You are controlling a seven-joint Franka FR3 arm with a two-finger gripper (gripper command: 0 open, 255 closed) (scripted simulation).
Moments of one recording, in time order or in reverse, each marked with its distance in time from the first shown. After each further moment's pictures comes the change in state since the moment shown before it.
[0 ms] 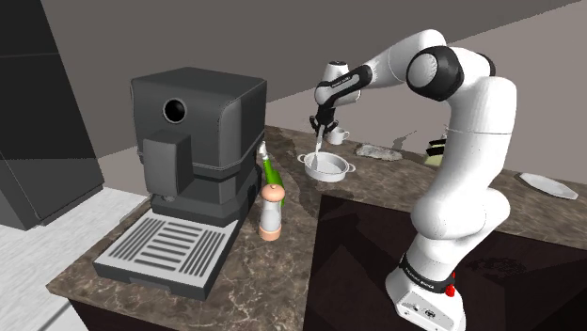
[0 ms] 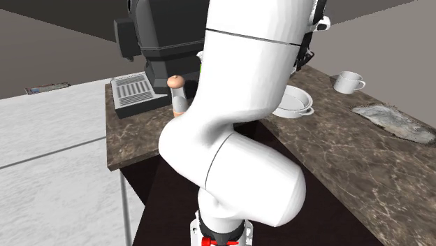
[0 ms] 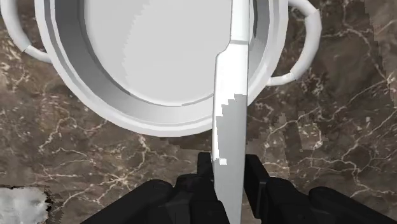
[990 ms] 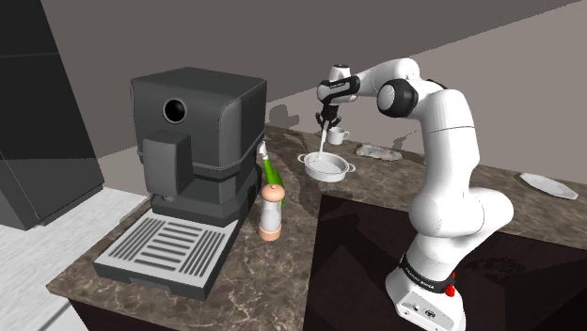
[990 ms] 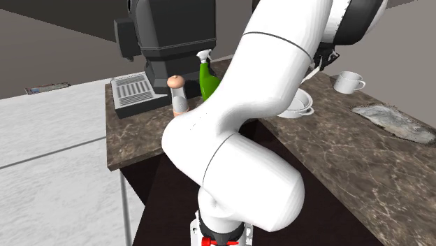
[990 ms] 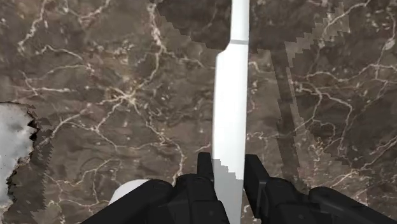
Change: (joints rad) arm -0.093 0.402 -0.024 0.570 0.045 -0.154 -0.171
